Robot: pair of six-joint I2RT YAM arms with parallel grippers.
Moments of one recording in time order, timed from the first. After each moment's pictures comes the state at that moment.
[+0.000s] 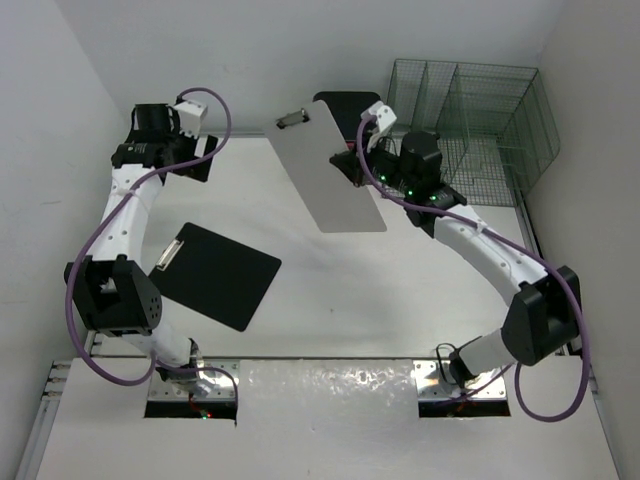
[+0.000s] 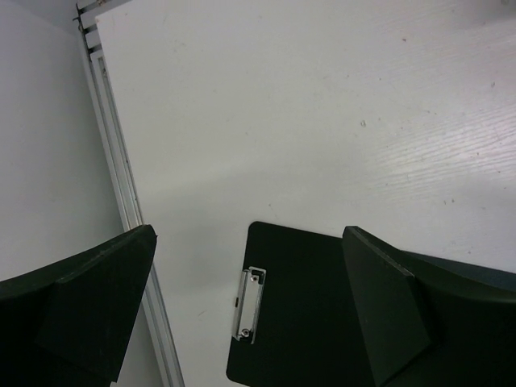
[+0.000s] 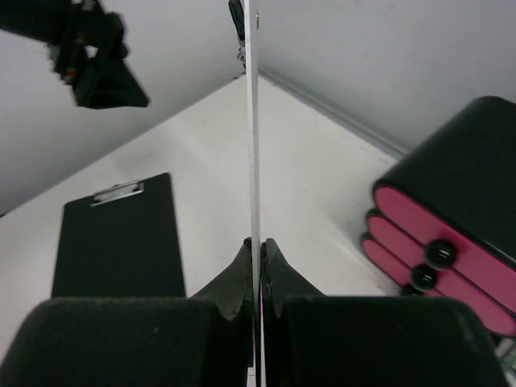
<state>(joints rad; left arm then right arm) 0.07 1.58 1.56 -0.69 0.06 0.37 0.46 1.48 1.18 0.24 -0.43 0.08</state>
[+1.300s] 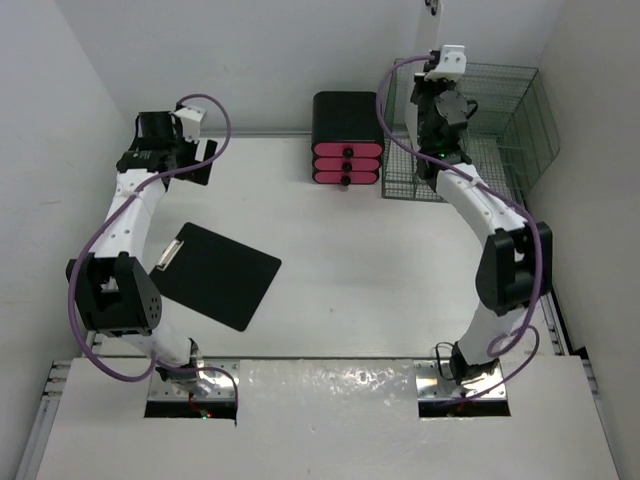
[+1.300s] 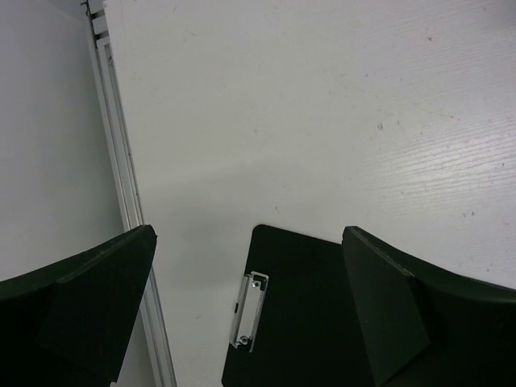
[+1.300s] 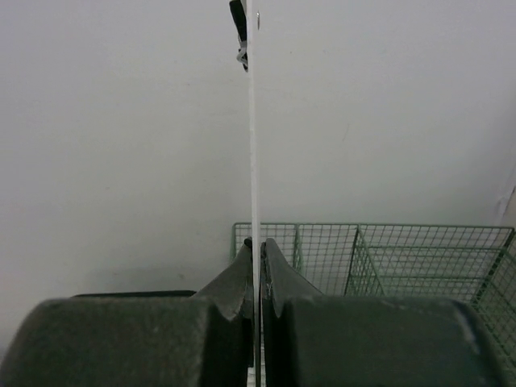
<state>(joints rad) 0.07 1.58 1.48 -0.60 0.02 0.35 0.23 1.74 1.46 0.62 0.32 -0.12</state>
